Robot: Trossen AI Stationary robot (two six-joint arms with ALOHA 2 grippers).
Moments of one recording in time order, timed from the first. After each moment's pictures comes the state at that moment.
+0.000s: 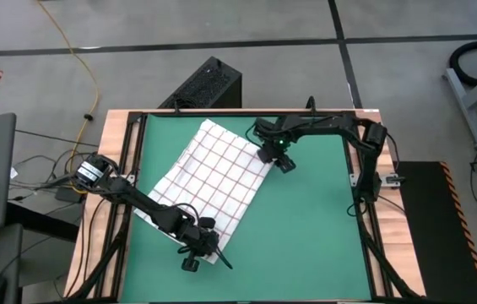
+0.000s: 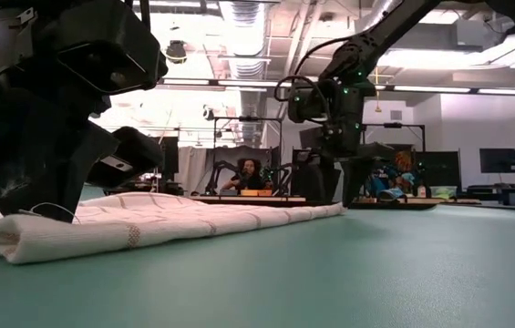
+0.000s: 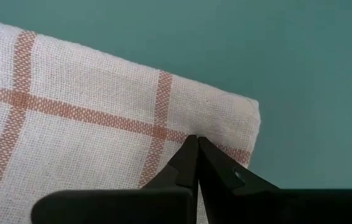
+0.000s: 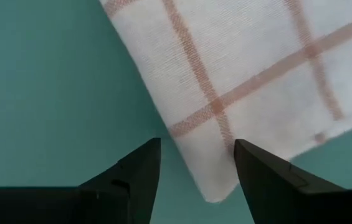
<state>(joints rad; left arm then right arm) -0.49 1.83 0.89 -0.19 0.12 -0.27 -0.44 1.87 1.25 -0.76 -0.09 -0.98</state>
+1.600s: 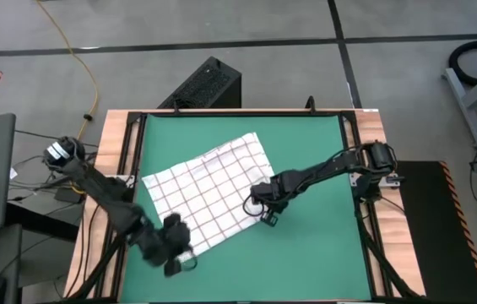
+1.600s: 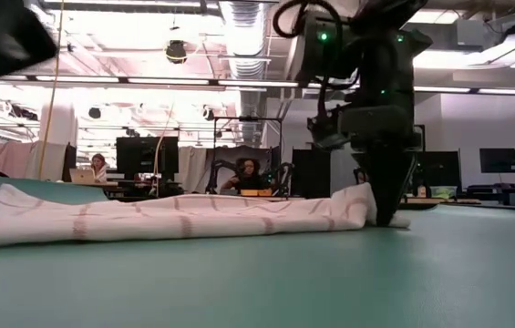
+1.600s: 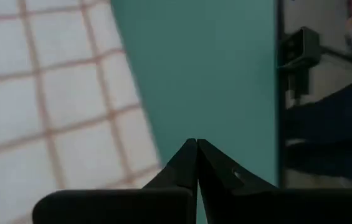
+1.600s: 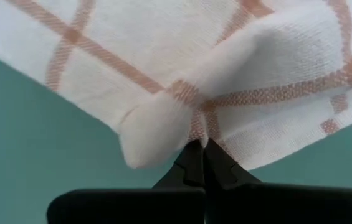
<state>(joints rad) -0.77 1.40 0.89 -0.34 -0.35 -0.92 0.13 1.82 1.14 -0.71 -0.05 0.66</state>
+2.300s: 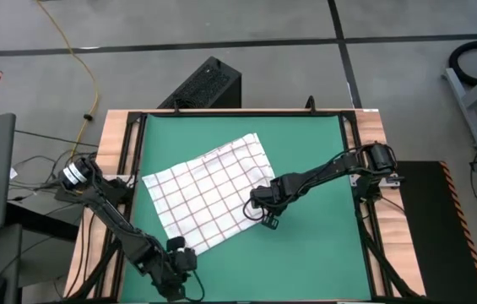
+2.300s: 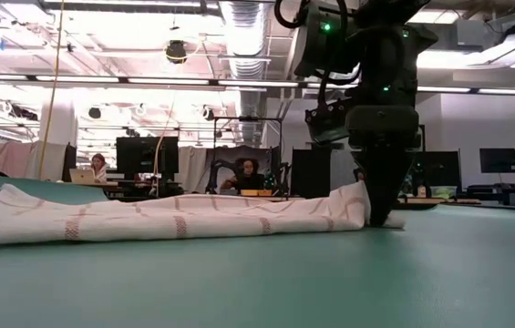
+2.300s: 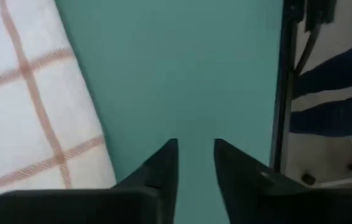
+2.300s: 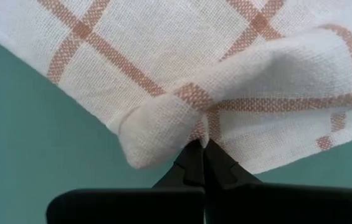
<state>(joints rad) -0.82 1.70 1.08 -0.41 -0.20 -0.97 0.14 1.82 1.14 -0.69 0.00 0.56</state>
